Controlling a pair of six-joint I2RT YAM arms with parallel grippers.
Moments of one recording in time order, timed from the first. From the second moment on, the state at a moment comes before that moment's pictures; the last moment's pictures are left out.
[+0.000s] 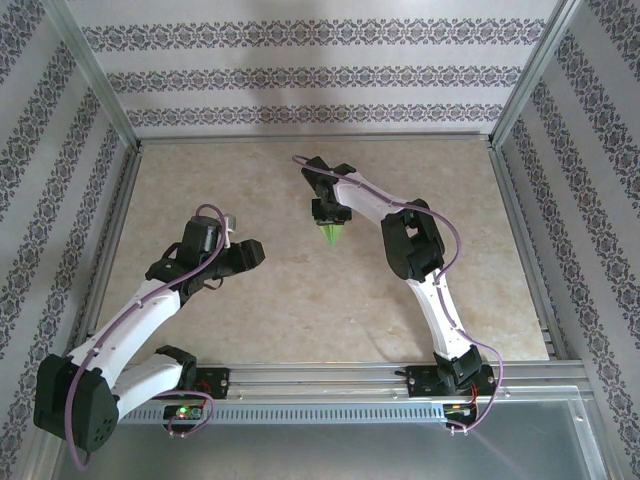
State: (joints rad) left arm -0.31 1.02 0.67 -0.42 0.27 -0.64; right arm 0.56 2.39 2.00 -0.98 0.09 0.55
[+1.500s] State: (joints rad) left arm -0.24 0.99 0.68 -0.45 0.21 -0.64; right arm 0.55 1.98 1.74 -0.93 0.13 0.45
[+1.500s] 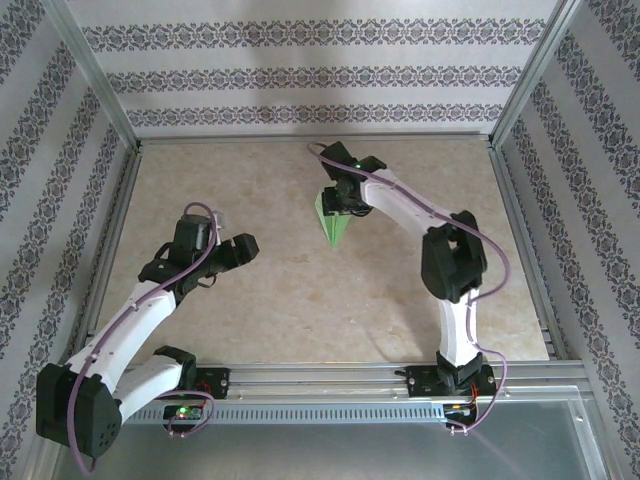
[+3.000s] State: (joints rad) left arm 0.00 1.05 0.54 0.01 -0.26 -0.24; right arm -0.04 1.23 0.44 0.29 0.09 0.11
